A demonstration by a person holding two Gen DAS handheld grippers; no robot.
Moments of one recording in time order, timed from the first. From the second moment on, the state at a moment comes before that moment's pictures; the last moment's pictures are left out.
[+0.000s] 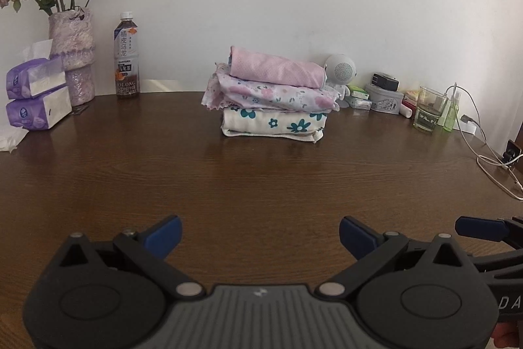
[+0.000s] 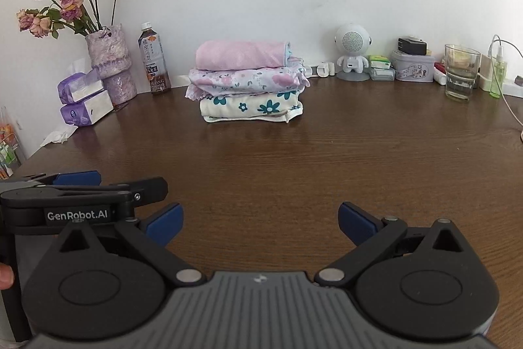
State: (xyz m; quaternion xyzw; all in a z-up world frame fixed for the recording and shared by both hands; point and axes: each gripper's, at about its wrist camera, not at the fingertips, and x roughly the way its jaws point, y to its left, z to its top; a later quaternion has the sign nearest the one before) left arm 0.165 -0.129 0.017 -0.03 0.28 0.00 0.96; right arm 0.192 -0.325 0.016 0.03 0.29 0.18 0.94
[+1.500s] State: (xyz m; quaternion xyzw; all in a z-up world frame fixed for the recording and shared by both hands) left arm 0.009 -0.162 -0.008 0.02 0.24 0.06 0.97; right arm 0.040 -0.338 -0.026 -0.01 0.27 0.20 0.94
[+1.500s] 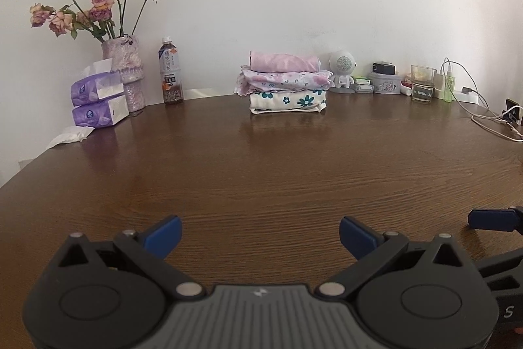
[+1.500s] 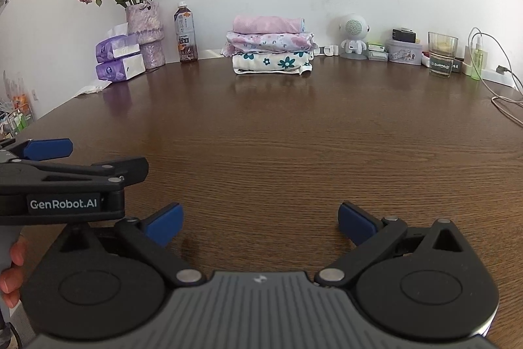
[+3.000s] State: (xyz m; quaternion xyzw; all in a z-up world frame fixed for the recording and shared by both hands) left arm 0.020 -0.147 -0.017 -0.02 0.29 0.05 0.96; right arm 0.033 -0.343 -0.030 0.02 0.25 0.17 0.95
